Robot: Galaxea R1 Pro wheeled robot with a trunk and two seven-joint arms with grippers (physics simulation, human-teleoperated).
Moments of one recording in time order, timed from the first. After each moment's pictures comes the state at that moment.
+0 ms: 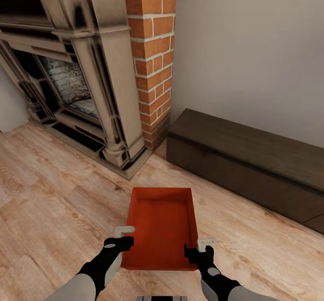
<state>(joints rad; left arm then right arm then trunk) -0.61 -0.10 -0.08 -0.36 0.08 0.11 0.21 -0.62 0.11 0.52 -0.08 -0.42 -0.35 -0.14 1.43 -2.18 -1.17</state>
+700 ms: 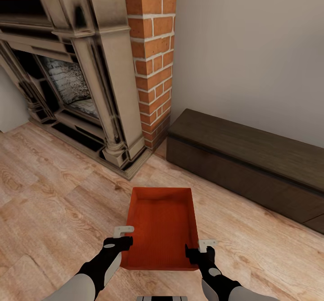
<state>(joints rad) -0.61 -0.10 -0.08 -0.36 0.08 0.10 0.21 -0.62 0.11 0.52 -0.08 -0.43 -0.35 -0.14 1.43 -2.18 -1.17</state>
